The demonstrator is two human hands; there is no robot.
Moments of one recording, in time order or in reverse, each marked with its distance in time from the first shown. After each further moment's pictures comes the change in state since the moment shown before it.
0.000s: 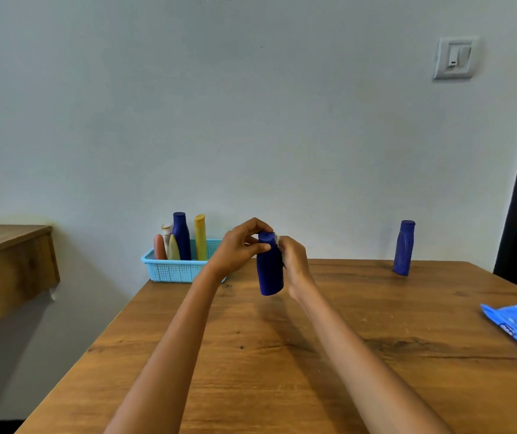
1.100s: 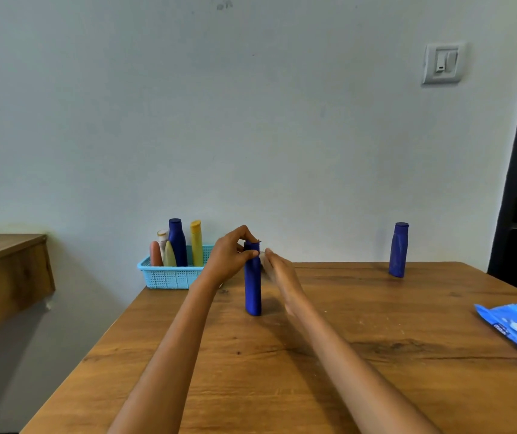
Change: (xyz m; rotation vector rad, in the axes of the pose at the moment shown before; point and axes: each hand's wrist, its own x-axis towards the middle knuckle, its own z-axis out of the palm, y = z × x) left_hand 0.000 -0.004 0.002 0.196 0.100 -0.106; right_hand -0.002 0.020 0.000 -0.072 -0.131 -0.021
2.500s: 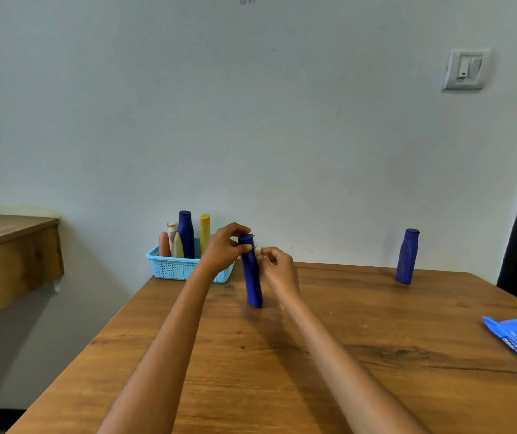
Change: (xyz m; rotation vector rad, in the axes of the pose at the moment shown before) left_hand 0.000 -0.022 -0.016 -0.109 0.056 -0.144; right_hand 0.001 0.004 0.021 -0.358 0.123 -0.191
